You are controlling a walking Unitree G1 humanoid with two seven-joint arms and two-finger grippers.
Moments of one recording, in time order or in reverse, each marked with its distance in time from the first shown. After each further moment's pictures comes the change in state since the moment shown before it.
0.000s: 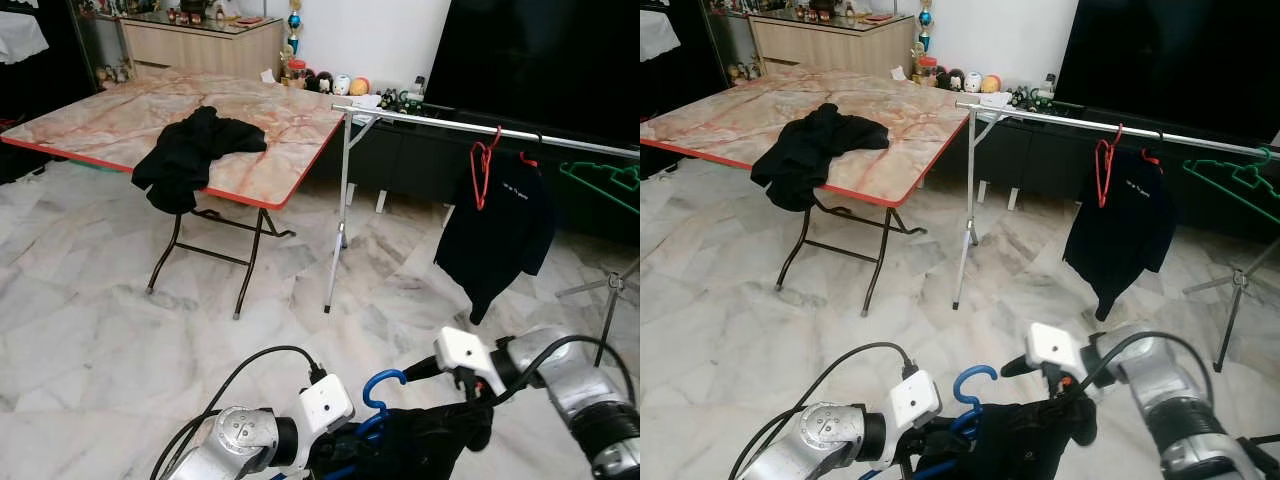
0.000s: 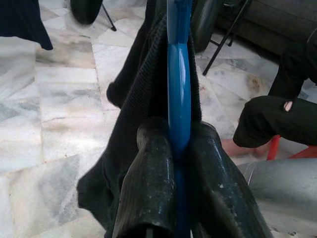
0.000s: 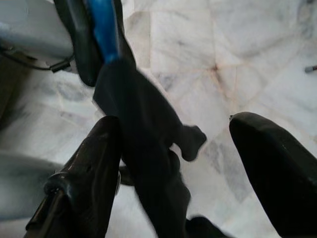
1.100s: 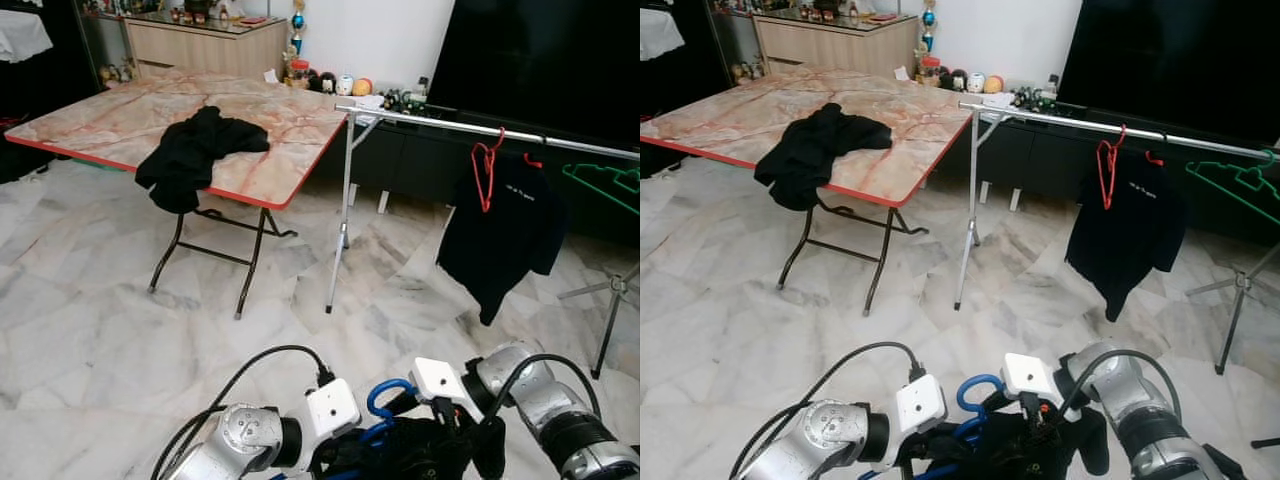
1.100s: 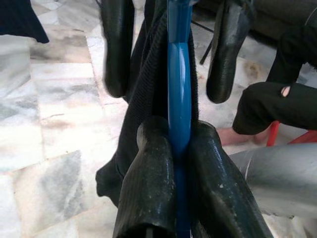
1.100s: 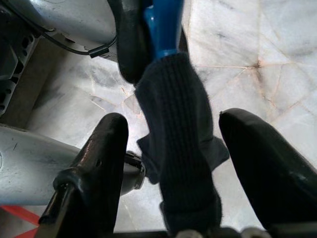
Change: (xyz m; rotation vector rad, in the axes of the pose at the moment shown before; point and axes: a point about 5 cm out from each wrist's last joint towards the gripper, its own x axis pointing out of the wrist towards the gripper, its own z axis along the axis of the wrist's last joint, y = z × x) left arm 0.000 -0.001 0.004 0.055 0.047 -0.028; right arm 0.031 0.014 -0.006 -0.028 0.041 0.187
